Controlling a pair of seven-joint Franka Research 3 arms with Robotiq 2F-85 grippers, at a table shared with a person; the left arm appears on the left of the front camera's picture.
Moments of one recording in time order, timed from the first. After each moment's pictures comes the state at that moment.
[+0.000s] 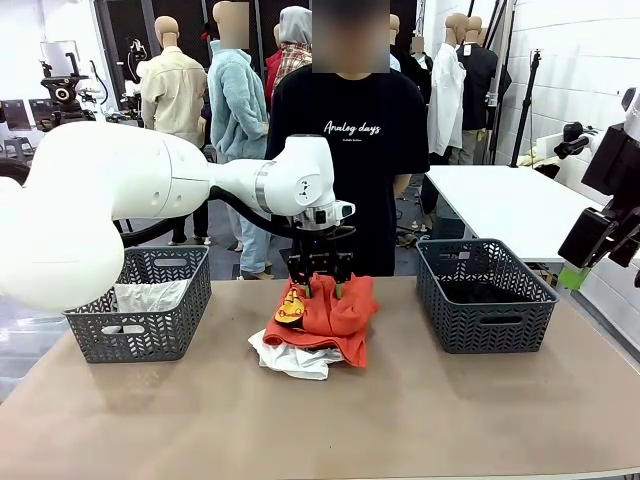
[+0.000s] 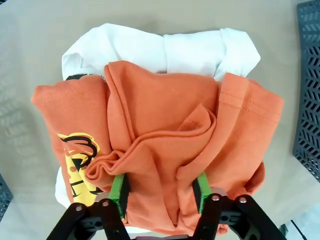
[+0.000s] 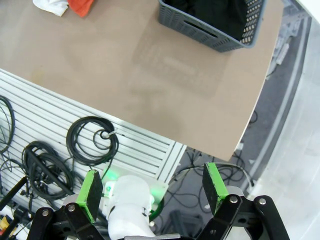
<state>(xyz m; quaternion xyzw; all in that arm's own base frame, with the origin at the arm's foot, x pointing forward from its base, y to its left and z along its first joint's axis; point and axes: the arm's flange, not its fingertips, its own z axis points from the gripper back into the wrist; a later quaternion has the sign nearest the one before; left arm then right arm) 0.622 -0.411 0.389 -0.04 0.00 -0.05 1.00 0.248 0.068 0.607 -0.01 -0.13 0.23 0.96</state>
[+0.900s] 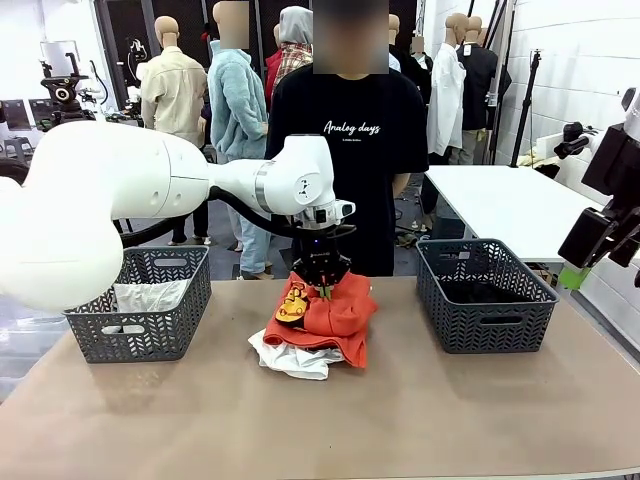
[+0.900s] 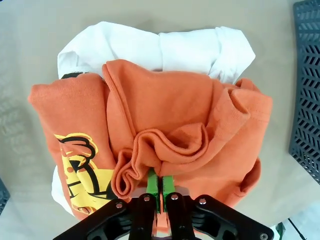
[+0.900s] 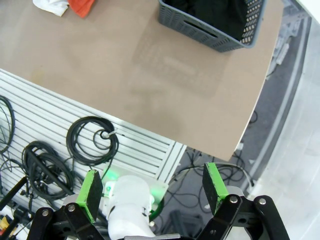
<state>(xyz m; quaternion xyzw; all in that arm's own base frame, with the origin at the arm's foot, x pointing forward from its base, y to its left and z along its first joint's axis) 0.621 -0.413 0.392 -0.05 0.00 -0.05 1.00 0.248 0.068 0.607 -0.01 -0.13 0.23 0.96</state>
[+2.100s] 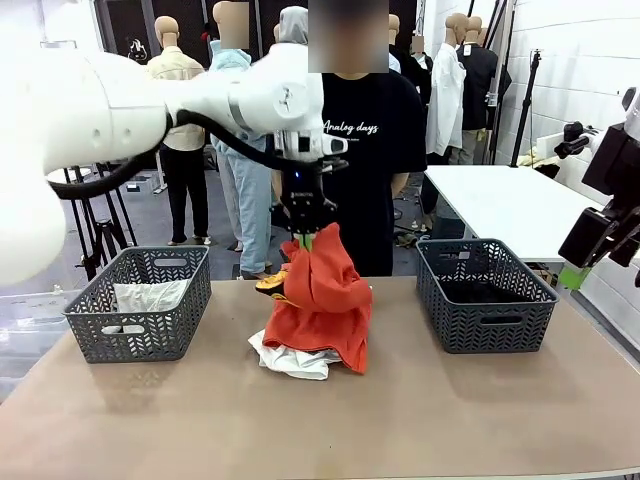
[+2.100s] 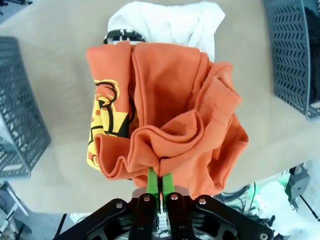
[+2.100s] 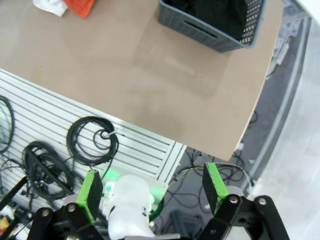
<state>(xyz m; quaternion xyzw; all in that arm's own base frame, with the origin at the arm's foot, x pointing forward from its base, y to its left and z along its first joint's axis) 0.571 -0.385 0.542 -0.01 0.02 -0.08 1.00 0.248 0.068 0.607 -0.01 -0.13 0.23 0.96</state>
